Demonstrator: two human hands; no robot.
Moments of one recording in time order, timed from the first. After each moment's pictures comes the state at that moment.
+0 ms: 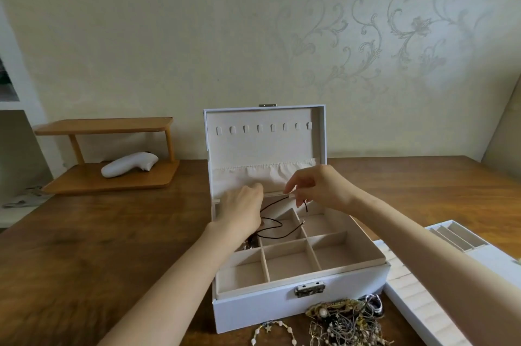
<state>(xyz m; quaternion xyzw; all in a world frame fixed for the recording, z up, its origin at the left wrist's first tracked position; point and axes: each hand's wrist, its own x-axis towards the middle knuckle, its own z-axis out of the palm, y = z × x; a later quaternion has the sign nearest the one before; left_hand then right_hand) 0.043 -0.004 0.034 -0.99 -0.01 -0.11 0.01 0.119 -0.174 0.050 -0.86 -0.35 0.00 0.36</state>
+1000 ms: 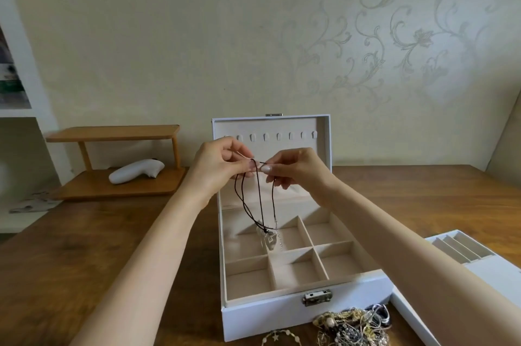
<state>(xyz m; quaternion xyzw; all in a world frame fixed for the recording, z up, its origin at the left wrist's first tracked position) 0.026 0.040 0.100 -0.81 0.03 -0.24 -0.54 0.098 -0.123 0.087 -0.72 -0.32 0.08 0.61</state>
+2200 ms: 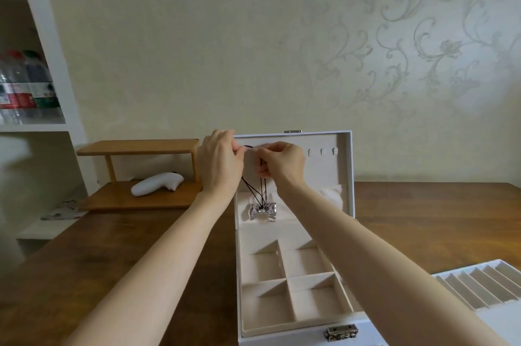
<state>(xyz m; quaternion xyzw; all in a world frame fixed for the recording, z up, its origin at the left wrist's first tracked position) 0.088 0.074 0.099 -0.84 -0.09 -0.51 -0.18 0.117 -0.034 0.105 -0.67 -0.13 -0.06 0.73</state>
